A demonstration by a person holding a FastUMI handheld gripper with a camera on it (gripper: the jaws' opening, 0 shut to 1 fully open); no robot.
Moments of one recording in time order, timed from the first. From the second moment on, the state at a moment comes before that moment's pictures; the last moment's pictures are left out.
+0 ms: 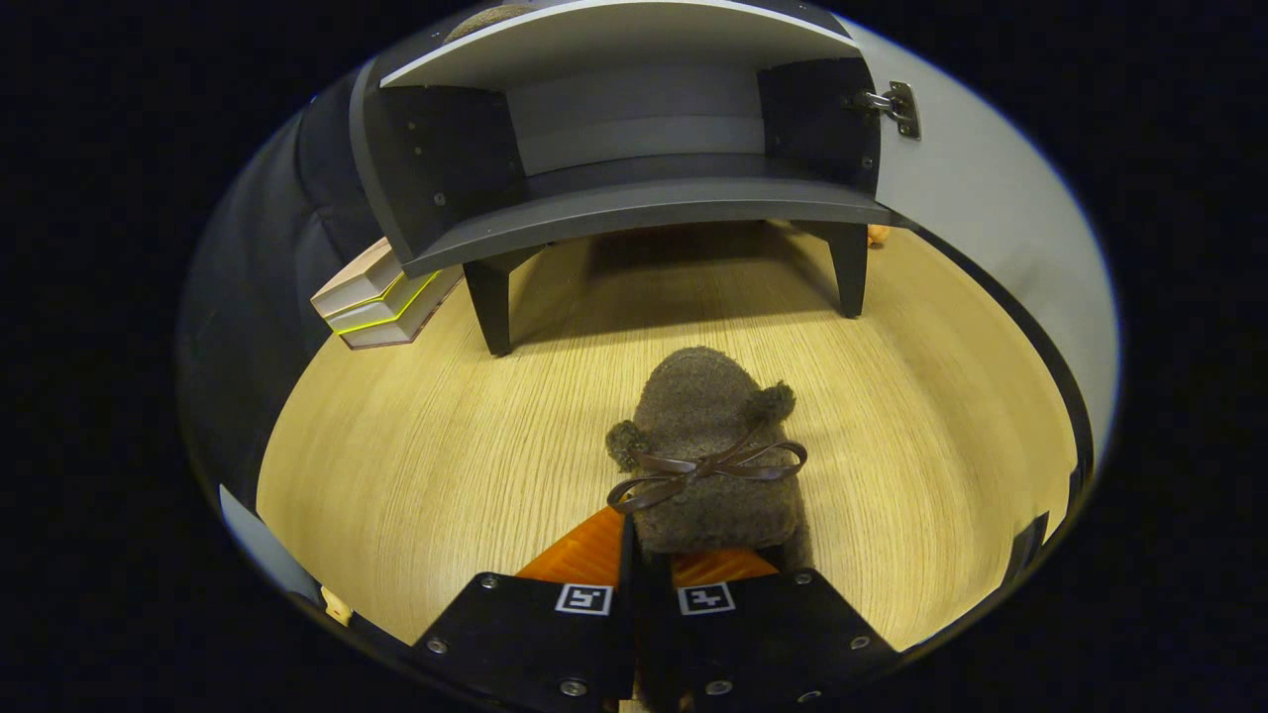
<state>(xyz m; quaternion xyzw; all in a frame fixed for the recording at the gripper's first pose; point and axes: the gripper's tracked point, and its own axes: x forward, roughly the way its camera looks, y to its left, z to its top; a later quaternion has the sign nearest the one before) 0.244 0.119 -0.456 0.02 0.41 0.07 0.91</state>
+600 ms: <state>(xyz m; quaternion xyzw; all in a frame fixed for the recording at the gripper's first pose) 0.232 0.111 -0.345 0.03 0.34 0.08 0.94</state>
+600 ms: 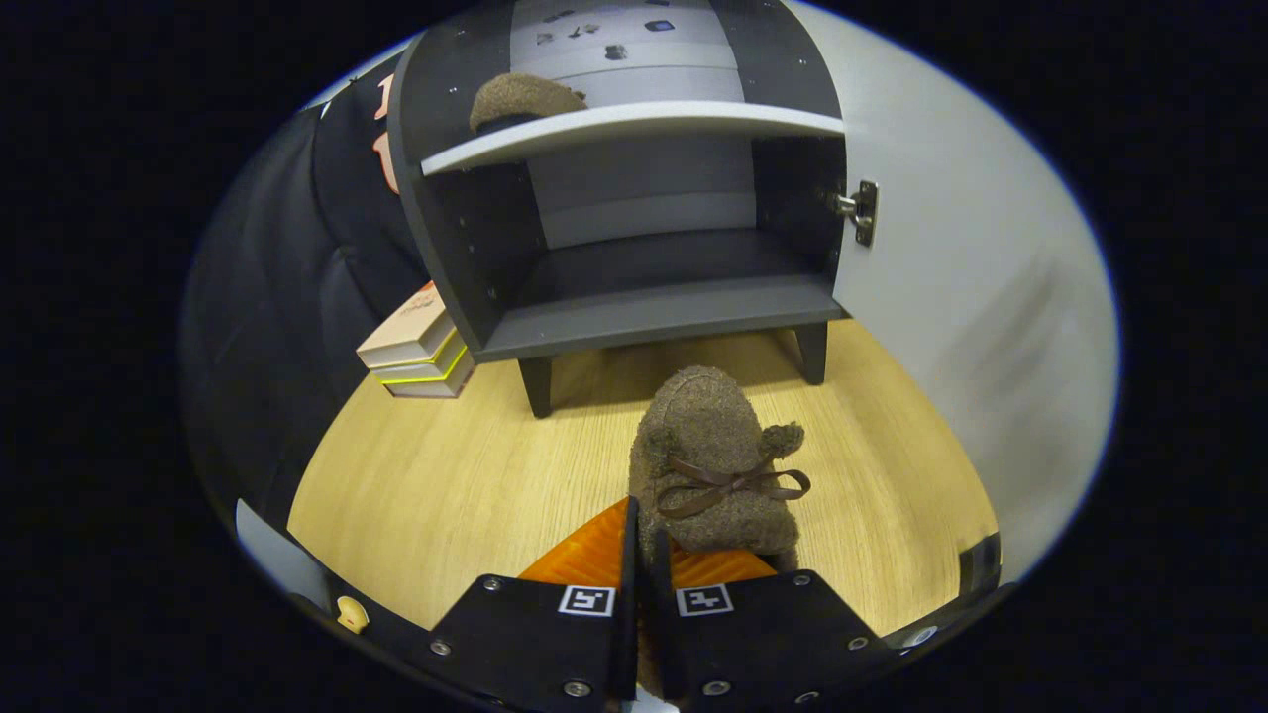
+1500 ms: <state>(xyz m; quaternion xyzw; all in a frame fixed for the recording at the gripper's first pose) 0.325 0.119 -0.148 -0.03 0.21 0.09 0.97</state>
